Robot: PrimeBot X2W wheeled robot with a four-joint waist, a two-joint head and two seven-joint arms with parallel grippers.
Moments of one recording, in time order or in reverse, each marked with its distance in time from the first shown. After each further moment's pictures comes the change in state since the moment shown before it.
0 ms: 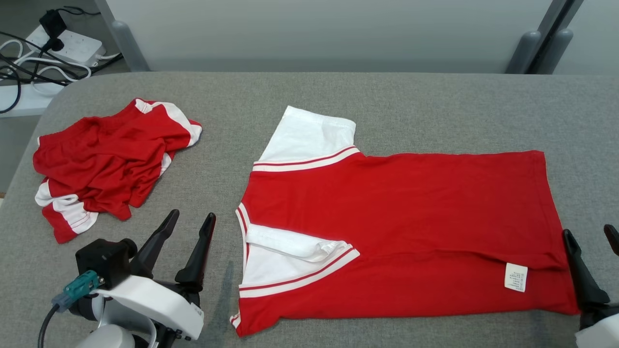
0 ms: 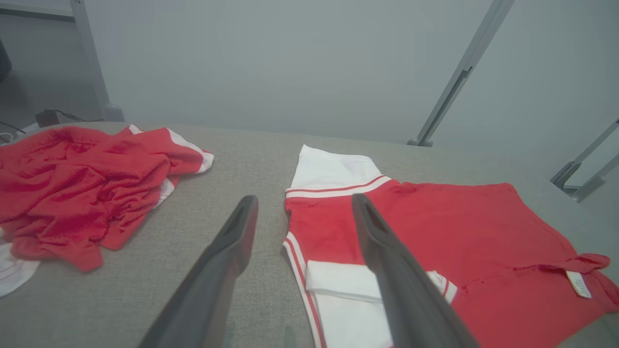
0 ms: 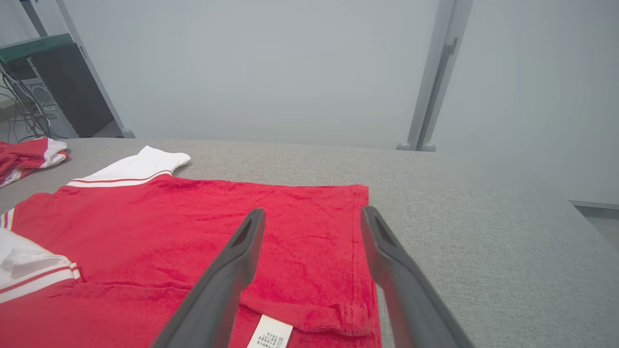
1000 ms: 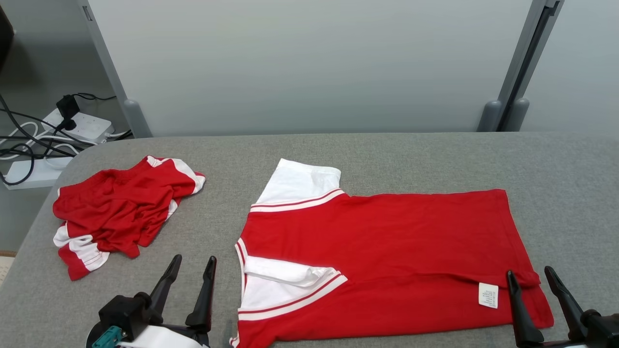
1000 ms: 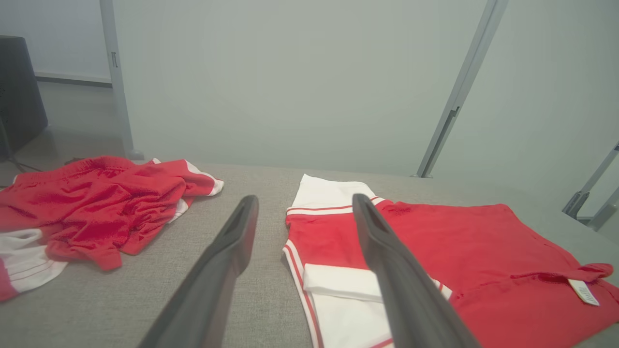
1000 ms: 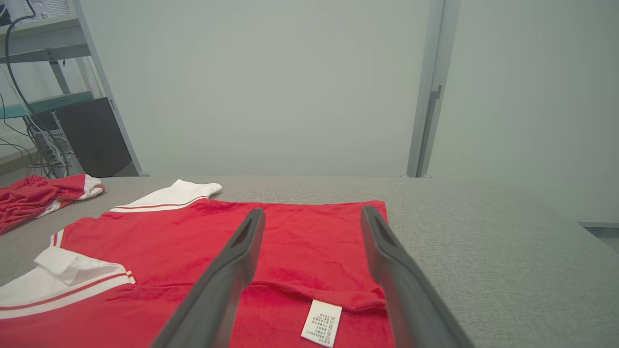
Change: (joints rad) left arm 0.207 -0.416 0.413 0.339 0.480 -0.325 -0.142; right arm -0.016 0.210 0.111 0.223 -0.204 0.000 -0.265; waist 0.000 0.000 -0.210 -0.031
